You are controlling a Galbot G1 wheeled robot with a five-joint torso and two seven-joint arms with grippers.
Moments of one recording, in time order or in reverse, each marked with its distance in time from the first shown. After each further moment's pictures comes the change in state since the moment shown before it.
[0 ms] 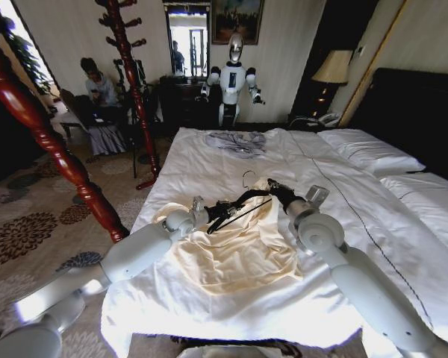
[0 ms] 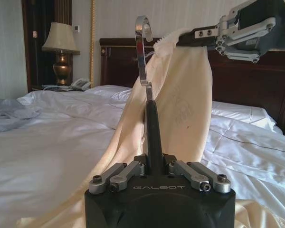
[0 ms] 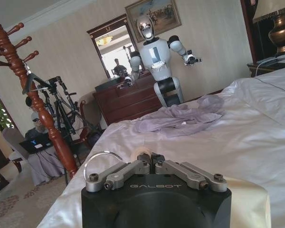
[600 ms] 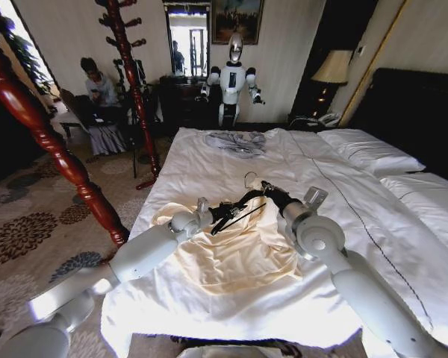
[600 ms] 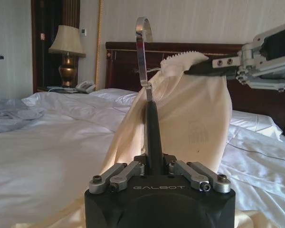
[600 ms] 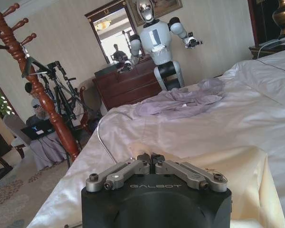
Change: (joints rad) left arm 0.008 -0.049 -0.018 0.027 -0.003 -0.004 -0.028; right arm -0.062 0.014 -0.012 0.029 -0.002 -0.019 0.017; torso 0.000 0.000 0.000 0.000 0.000
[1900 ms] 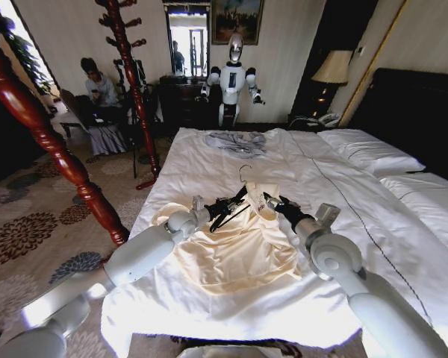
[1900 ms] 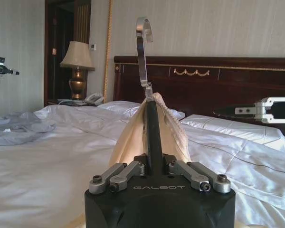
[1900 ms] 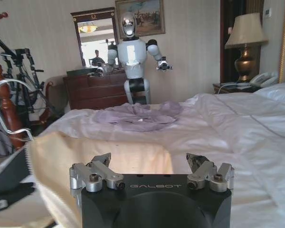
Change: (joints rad) left arm 0.030 0.051 -0.041 -0.075 -0.012 -0.023 -0.035; right arm -0.304 -0.092 0.249 -0.029 -0.297 0.021 -0.181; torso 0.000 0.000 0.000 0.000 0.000
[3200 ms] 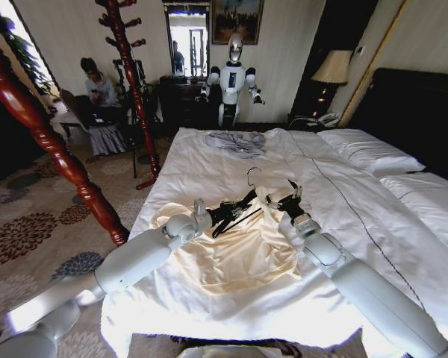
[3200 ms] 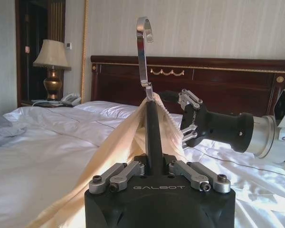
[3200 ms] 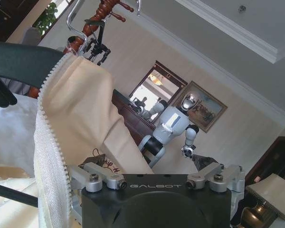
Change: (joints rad) left arm 0.012 0.060 0.033 -0.132 -0.017 0.021 0.018; right arm 0.221 -0.051 -0.301 -0.320 -0.849 0.282 -0.295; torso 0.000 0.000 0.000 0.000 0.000
